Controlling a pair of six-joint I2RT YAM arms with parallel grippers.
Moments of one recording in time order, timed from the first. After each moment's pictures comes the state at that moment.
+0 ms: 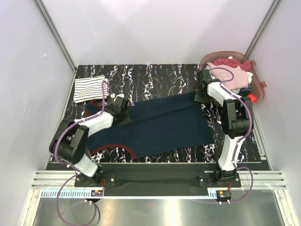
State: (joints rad) left arm -0.43 1.58 0.82 -0.21 -0.13 -0.61; right arm 0.15 1.99 1.47 -0.61 0.20 0.46
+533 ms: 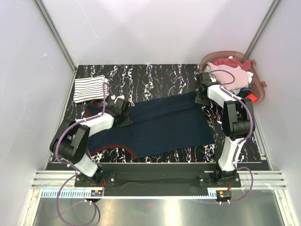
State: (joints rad) left arm -0.44 1.59 0.80 -0.19 -0.14 -0.62; right arm 0.15 1.96 1.39 -0.55 0.25 0.48
